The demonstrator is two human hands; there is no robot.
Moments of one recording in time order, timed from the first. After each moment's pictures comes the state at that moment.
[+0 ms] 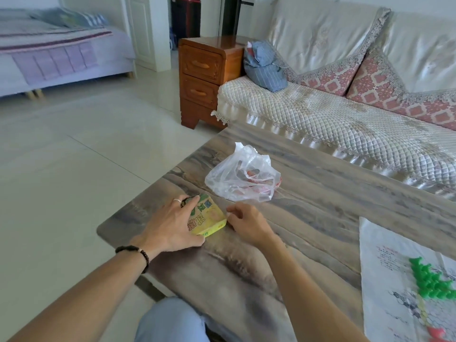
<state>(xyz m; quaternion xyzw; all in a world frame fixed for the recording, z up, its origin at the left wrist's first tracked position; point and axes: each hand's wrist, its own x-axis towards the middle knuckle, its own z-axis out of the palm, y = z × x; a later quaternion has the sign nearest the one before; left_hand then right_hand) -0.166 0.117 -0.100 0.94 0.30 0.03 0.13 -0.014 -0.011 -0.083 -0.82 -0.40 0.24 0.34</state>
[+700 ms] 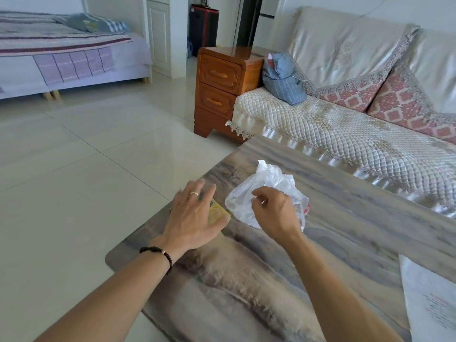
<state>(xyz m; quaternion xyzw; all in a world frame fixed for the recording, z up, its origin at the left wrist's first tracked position) -0.132 0.175 -0.098 0.93 0.32 0.16 0.11 0.017 0.055 -0.052 -0.85 -0.43 0.02 0.31</state>
